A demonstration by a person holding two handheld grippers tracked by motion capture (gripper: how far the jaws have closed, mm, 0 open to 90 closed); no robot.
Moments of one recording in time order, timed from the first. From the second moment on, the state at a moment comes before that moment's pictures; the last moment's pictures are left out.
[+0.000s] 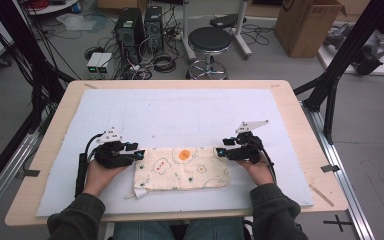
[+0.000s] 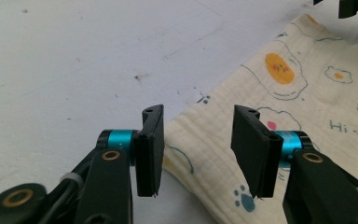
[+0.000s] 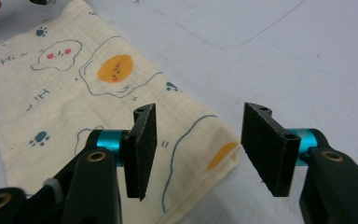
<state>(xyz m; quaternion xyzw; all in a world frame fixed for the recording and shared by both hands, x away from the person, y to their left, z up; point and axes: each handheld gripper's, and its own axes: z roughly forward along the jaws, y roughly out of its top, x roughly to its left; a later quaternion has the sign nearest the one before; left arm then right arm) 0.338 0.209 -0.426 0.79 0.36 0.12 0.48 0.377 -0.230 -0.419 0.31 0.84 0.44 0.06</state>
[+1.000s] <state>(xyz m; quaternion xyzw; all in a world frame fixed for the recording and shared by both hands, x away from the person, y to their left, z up) 0.327 0.212 -0.409 0.78 0.36 0.12 0.50 0.363 -0.232 -0.404 0.29 0.83 0.47 0.08</state>
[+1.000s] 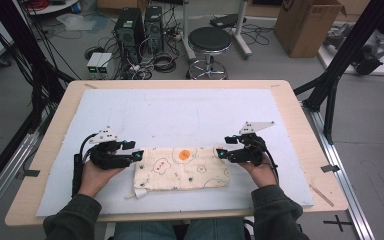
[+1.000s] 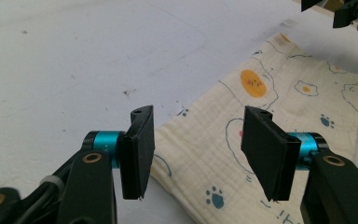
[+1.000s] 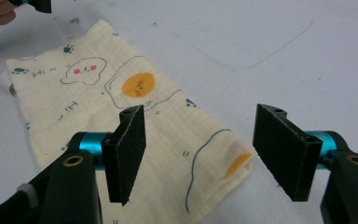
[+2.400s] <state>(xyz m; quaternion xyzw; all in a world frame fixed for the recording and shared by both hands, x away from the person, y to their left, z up) 0.361 0.211 -0.434 0.77 0.42 0.12 0.47 0.395 -0.233 -0.425 0.33 0.83 0.44 0.06</state>
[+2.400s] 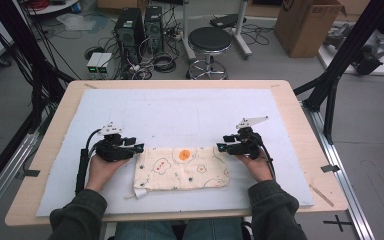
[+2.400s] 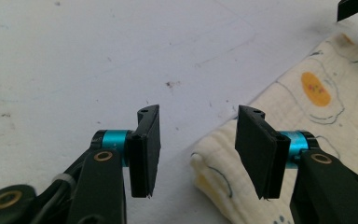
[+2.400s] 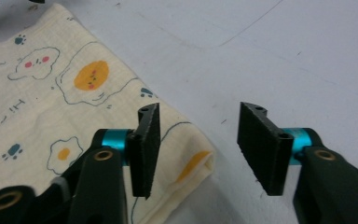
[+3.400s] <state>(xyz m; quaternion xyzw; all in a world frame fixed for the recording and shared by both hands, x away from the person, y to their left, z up) 0.362 0.203 -0.442 0.79 0.41 0.09 0.44 0.401 -0.231 -0.440 0.31 0.86 0.40 0.01</state>
